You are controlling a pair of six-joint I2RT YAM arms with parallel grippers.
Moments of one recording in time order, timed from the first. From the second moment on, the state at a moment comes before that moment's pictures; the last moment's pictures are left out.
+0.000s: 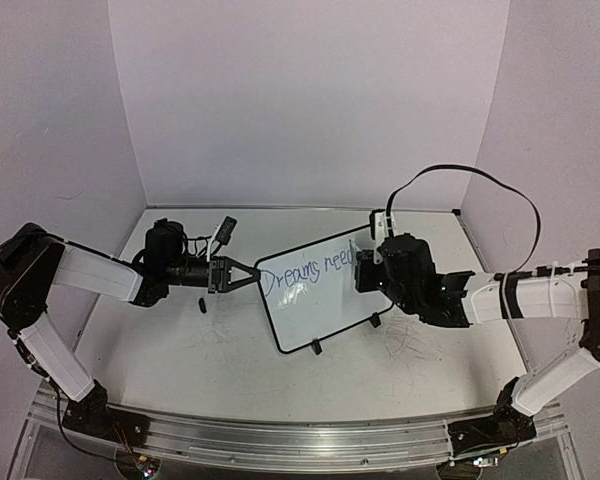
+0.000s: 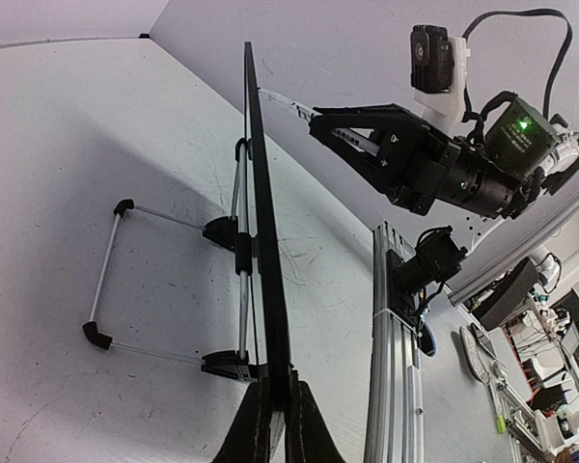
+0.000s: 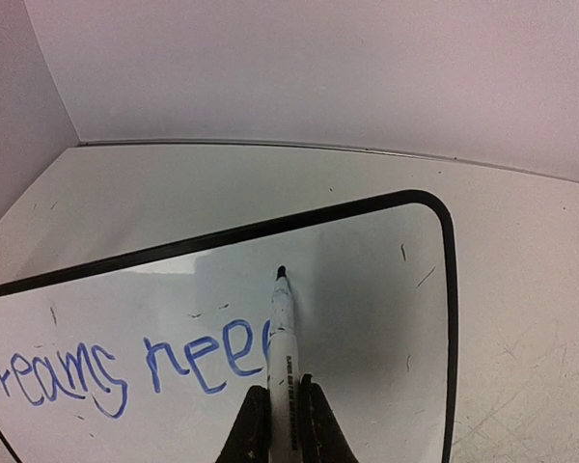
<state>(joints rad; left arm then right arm) -0.52 1.62 0.71 0.65 0.92 -0.45 0.89 1.47 0.82 0.25 0.54 0.33</state>
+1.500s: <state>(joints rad) -0.52 1.56 0.68 0.63 0.87 -0.51 0.89 1.00 0.58 0.12 0.39 0.30</state>
